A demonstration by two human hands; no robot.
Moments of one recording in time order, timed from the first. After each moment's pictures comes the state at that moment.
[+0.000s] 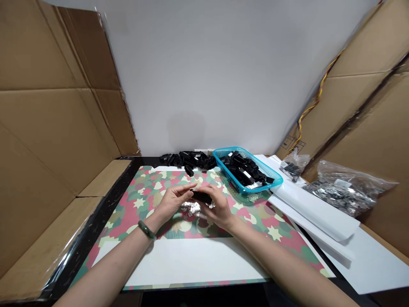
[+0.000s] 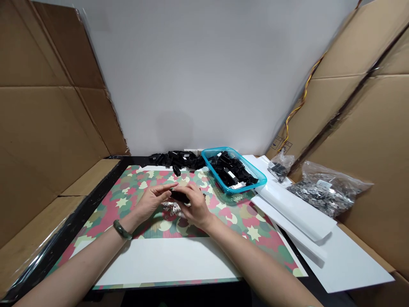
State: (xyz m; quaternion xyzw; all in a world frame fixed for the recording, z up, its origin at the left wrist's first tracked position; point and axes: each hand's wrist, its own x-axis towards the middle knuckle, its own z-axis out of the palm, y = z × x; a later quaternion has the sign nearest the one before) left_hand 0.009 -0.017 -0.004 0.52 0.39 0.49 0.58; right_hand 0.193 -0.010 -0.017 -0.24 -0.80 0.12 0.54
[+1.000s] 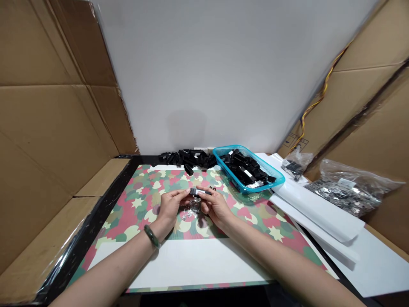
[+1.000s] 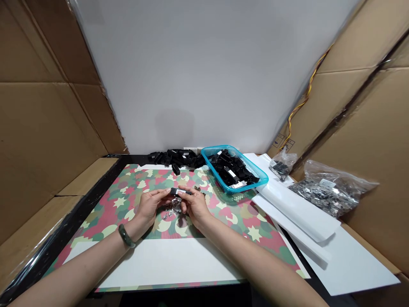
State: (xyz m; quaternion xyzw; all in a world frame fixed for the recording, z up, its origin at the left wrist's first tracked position) left_hand 0.030 -0.020 -0.021 0.32 0.48 0.59 0.56; right_hand 0.179 -0.007 -0.021 -0.35 -0.33 0.72 0.50
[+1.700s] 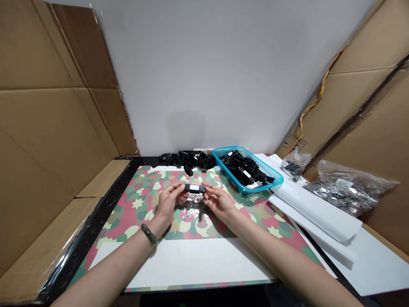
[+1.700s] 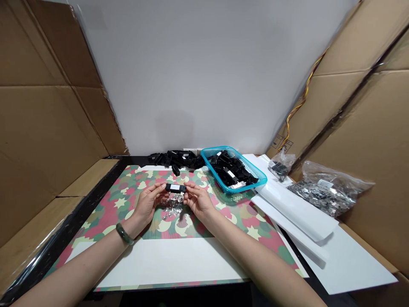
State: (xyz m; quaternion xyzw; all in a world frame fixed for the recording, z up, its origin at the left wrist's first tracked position) left_hand 0.023 -0.014 -0.012 0.30 0.46 0.61 0.57; right_hand 0.193 0.010 -0.016 -0.31 -0.25 0.77 0.50
